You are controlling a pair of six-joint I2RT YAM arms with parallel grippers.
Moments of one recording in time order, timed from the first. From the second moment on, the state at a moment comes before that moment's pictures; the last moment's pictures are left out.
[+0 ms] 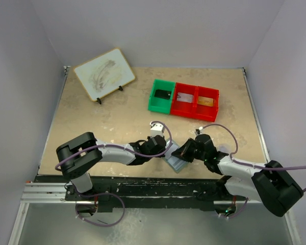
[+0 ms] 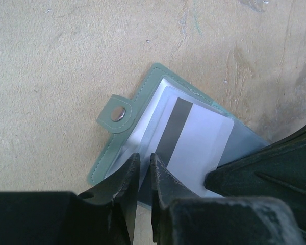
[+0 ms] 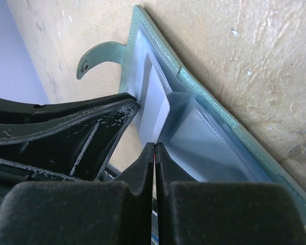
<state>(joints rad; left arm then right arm) -1.11 1.69 0.76 0.19 -0.37 -0.78 0.60 1.13 0.20 0.27 -0.21 1.19</state>
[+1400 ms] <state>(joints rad) -1.16 1.61 0.84 0.04 -0.35 -0.73 0.60 1.12 0.17 0.26 -0.19 1.26</state>
